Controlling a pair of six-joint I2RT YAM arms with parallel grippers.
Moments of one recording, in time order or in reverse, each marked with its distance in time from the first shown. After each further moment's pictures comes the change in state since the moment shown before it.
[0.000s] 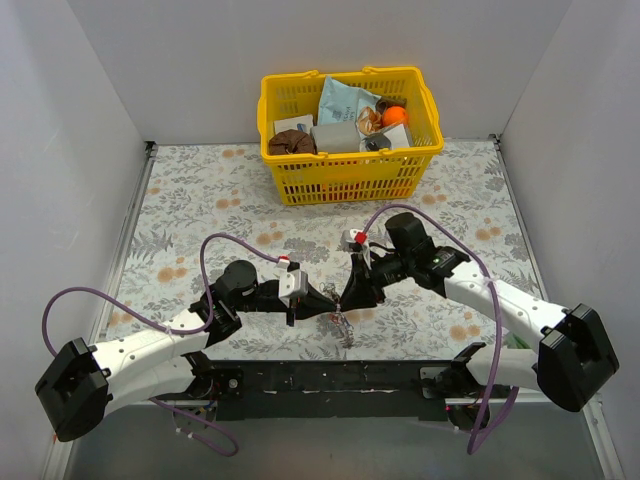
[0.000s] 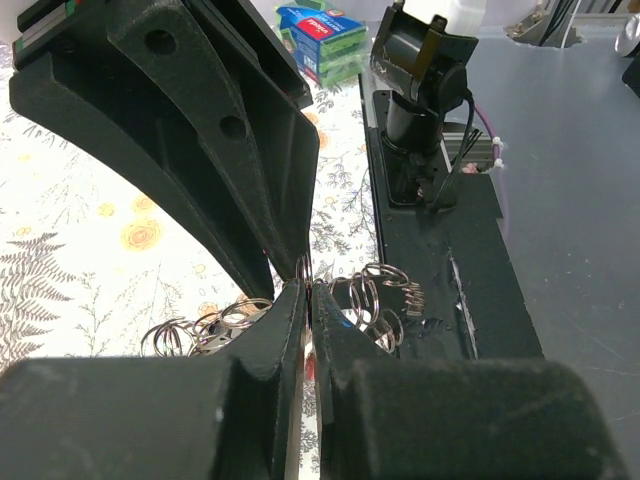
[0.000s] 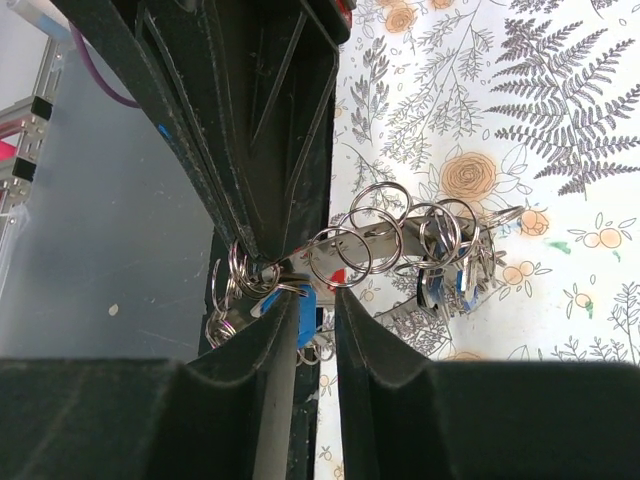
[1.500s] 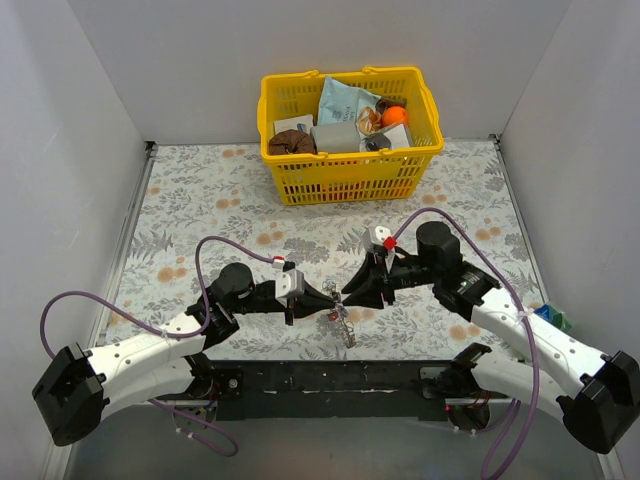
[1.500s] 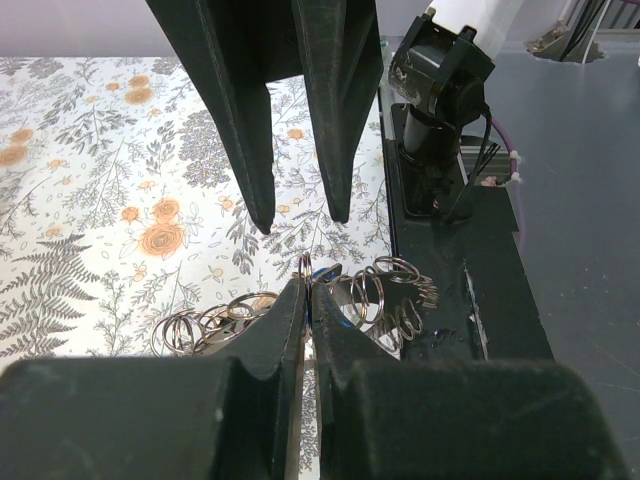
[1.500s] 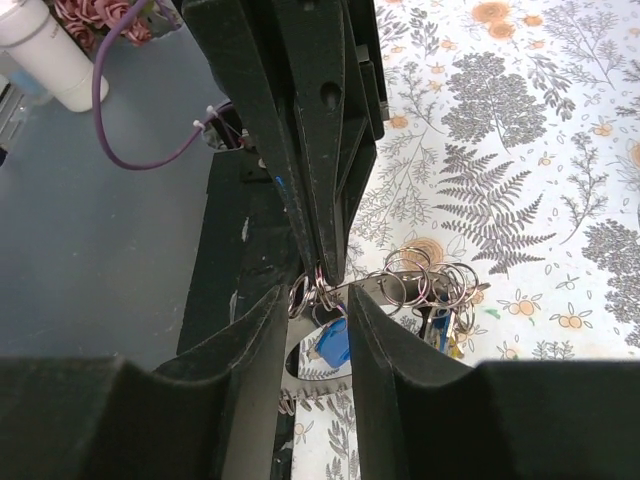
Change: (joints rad) left arm -0.001 -0.039 -0.016 0.014 -0.044 -0.007; right arm 0.006 -0.284 -0.105 0.228 0.072 0.130
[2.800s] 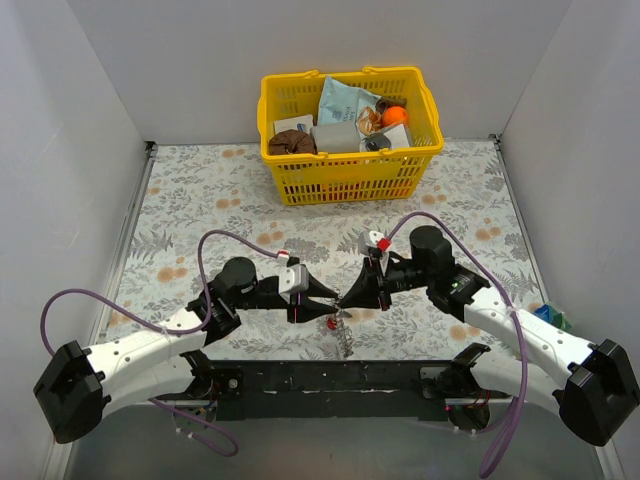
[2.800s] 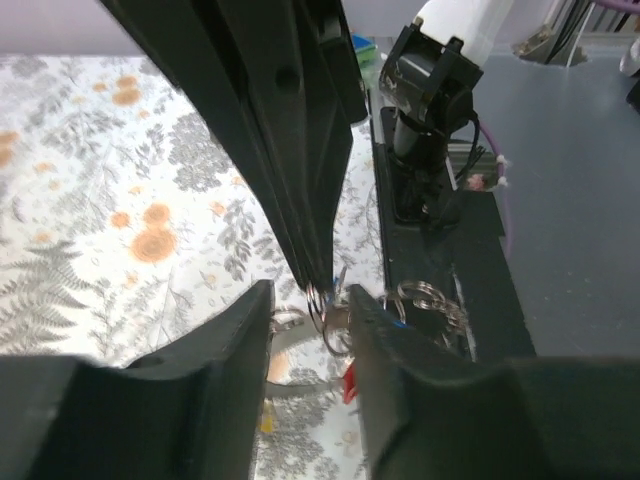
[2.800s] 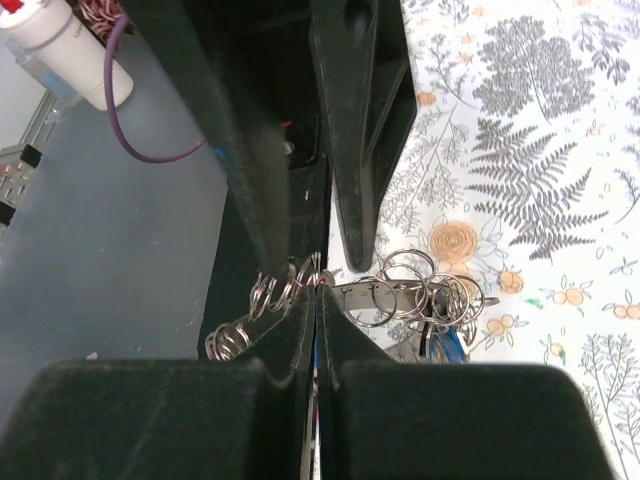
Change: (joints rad) left arm 0.000 0.018 0.037 -0.043 0.019 -0.010; right arm 0.006 0.060 -0.068 0.126 -0.054 0.086
